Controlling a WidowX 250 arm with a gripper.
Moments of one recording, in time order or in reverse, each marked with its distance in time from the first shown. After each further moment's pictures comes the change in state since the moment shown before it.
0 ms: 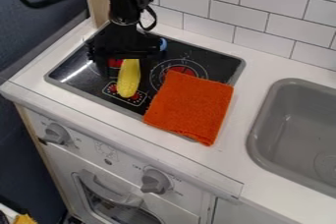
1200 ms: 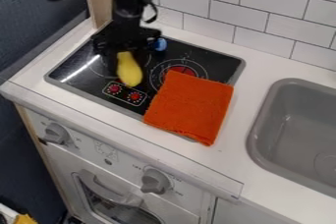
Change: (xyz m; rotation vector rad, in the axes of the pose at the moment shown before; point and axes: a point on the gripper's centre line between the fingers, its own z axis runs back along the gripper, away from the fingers) arm 0.017 -0.023 0.009 0.012 0.009 0.145
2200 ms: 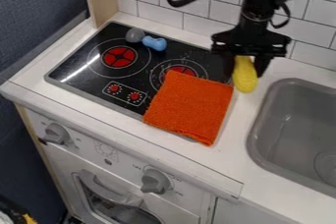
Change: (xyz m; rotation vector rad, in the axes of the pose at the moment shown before) arm -0.077 -0.153 0.024 -0.189 -0.005 -0.408
